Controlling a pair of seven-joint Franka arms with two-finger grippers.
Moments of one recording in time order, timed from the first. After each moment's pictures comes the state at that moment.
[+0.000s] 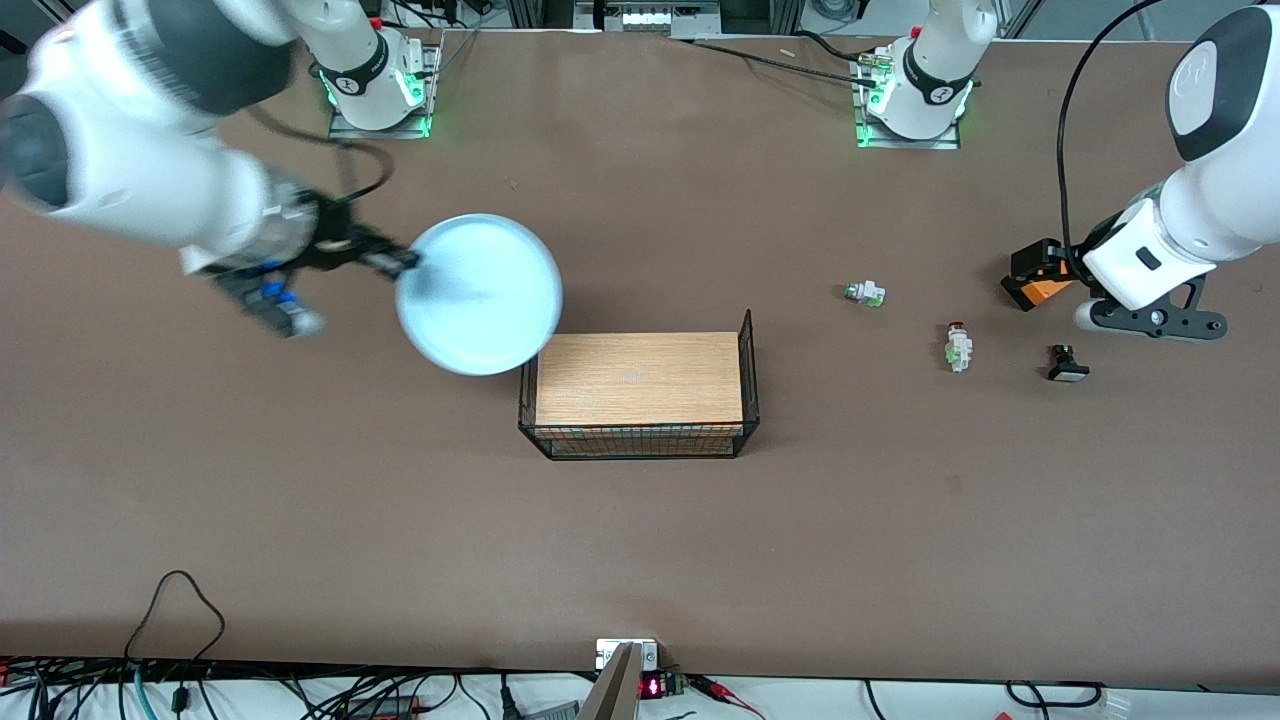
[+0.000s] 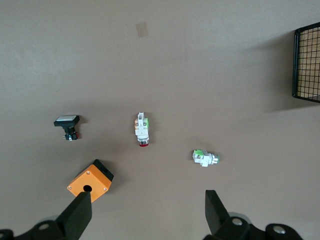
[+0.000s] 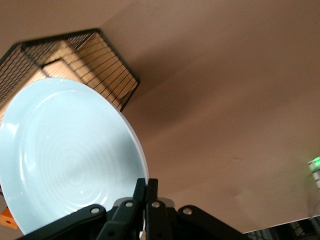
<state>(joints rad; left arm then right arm) 0.03 0.07 -0.08 -1.74 0.00 1.66 0.05 0.29 0.21 0.09 -1.53 0.36 1.62 0.97</state>
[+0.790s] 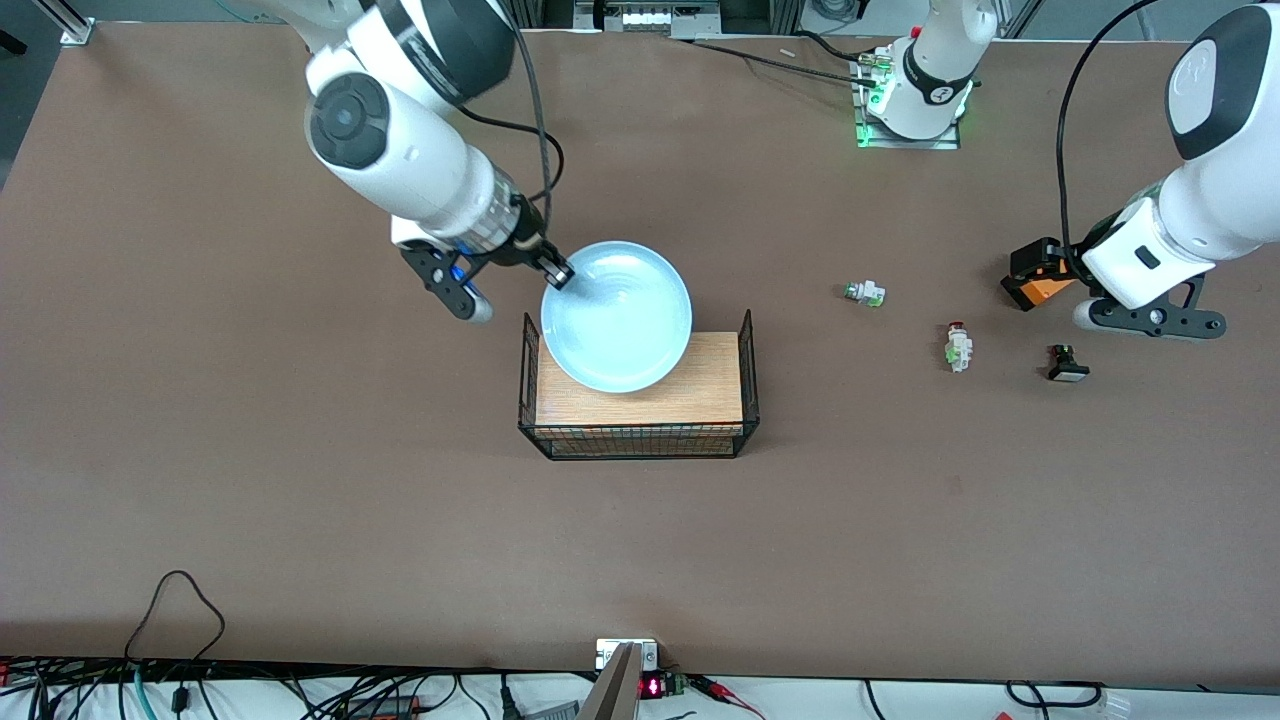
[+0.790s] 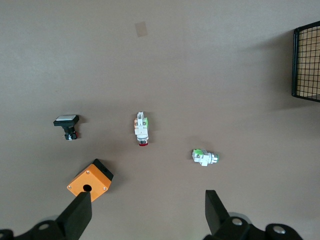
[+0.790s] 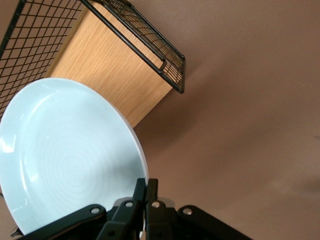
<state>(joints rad) 0.03 0.07 -0.08 -1.74 0.00 1.65 0.05 0.50 0.34 0.09 -1.54 0.30 1.93 1.30</state>
